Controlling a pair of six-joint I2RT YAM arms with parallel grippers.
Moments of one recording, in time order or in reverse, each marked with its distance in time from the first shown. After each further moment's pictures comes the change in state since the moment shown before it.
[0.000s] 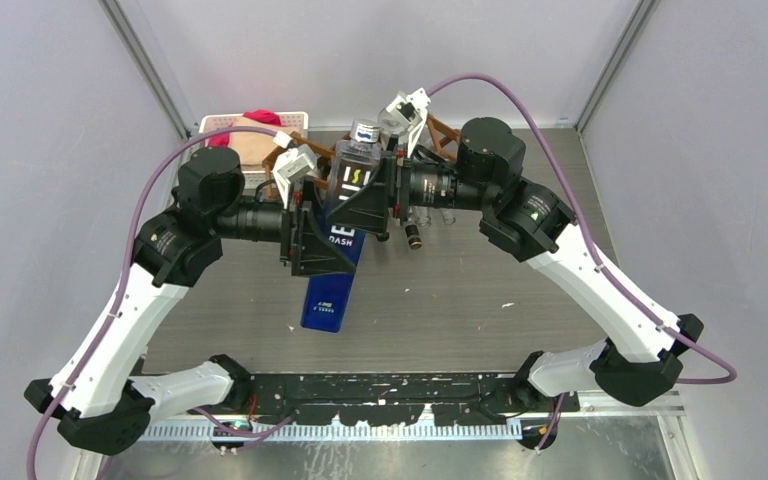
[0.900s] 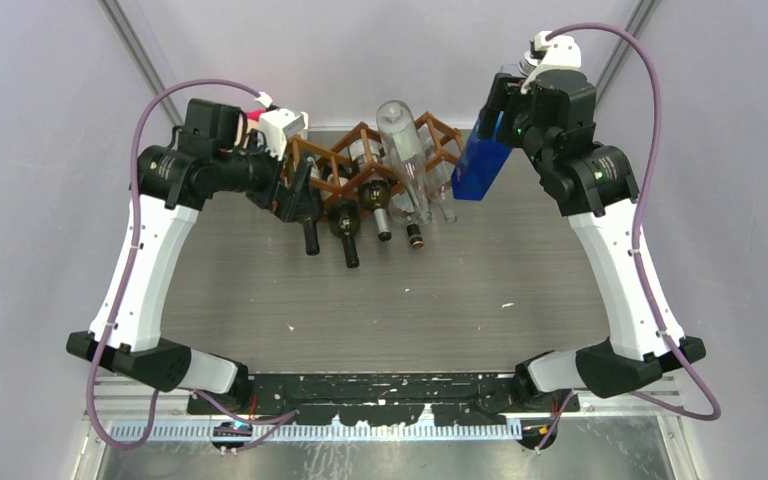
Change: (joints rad) left arm 0.278 0.336 0.399 -0.559 -0.488 0.458; right arm -0.416 0.035 0.211 -0.440 0.881 -0.321
